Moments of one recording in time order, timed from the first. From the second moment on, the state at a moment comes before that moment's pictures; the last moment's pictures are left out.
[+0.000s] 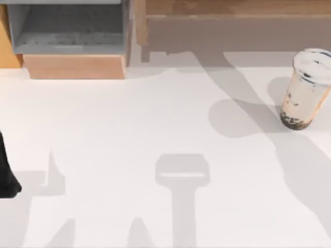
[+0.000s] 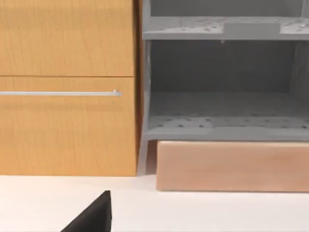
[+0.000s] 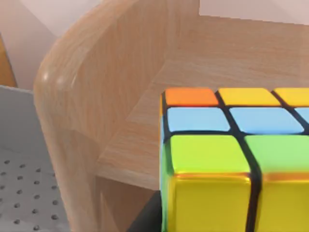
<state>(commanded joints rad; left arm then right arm) 0.00 0.00 0.00 0.00 0.00 0.00 0.54 1.96 2.21 -0.49 0.20 0.10</state>
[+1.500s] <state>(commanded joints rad) 0.00 0.00 0.00 0.00 0.00 0.00 0.44 2.51 2.39 -1.43 0.00 0.45</state>
